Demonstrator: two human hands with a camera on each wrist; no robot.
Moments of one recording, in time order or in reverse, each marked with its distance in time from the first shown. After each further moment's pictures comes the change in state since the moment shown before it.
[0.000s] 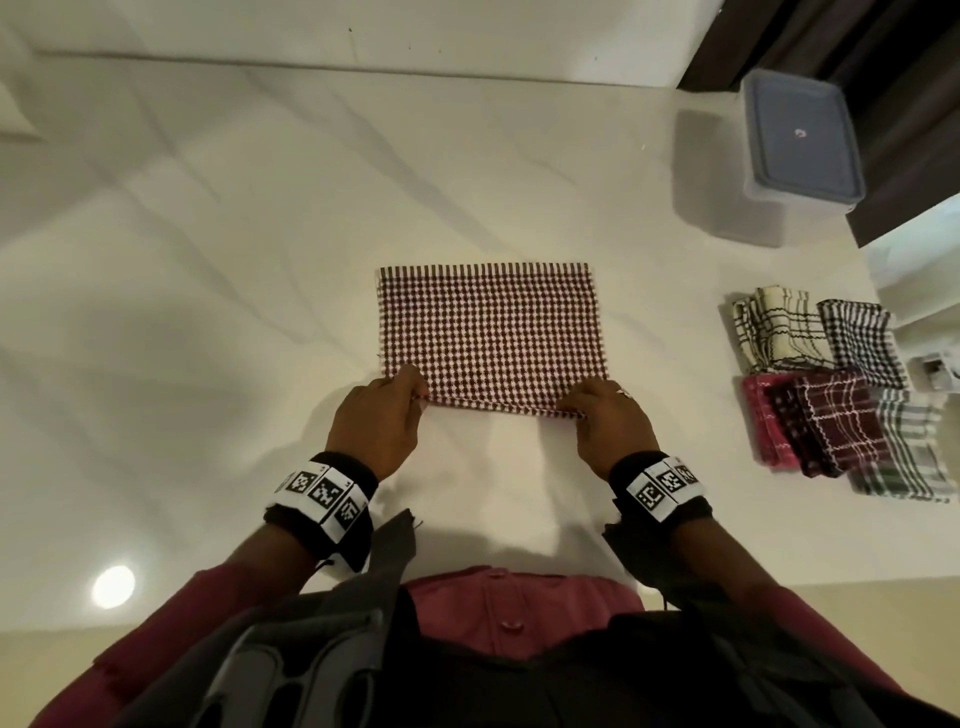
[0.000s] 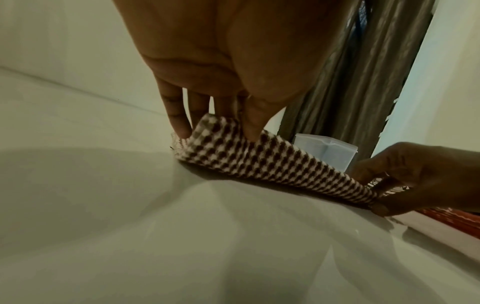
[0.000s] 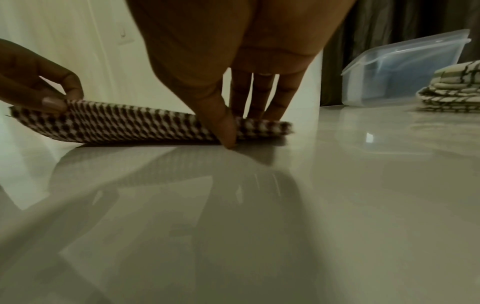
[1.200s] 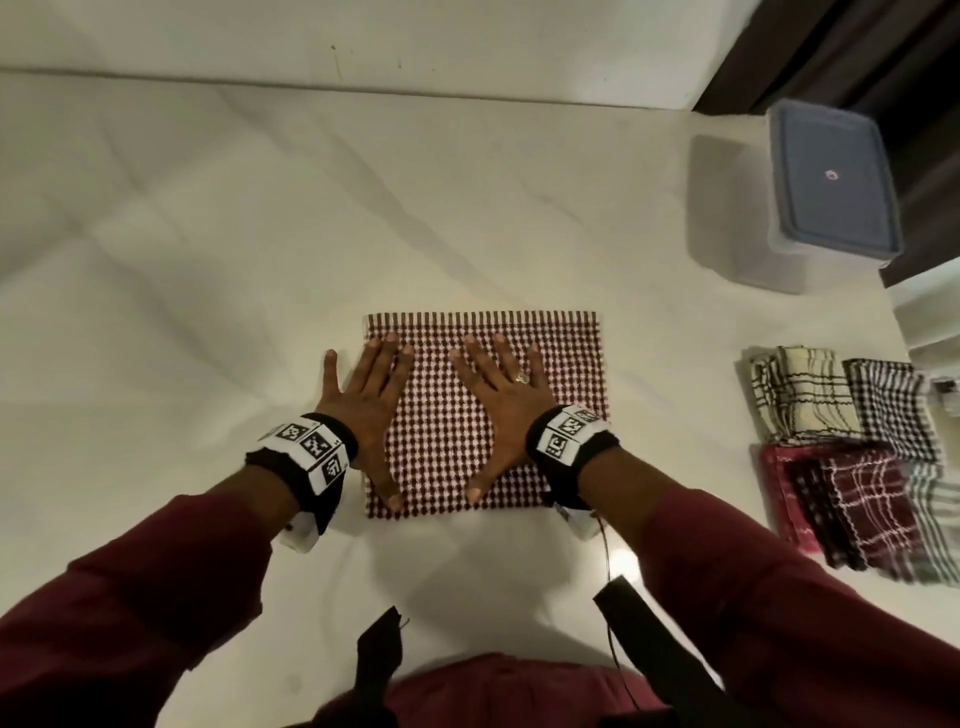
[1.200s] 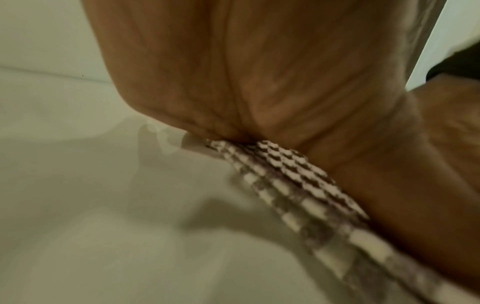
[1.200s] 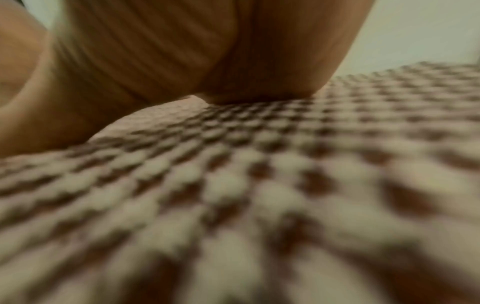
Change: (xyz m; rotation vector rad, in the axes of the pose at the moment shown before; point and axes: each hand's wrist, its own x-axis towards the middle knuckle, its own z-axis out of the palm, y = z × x) left_hand 0.120 -0.041 -0.002 0.515 -0.737 0.011; right_hand 0.144 -0.045 0.018 -0.279 -0.534 -0.282
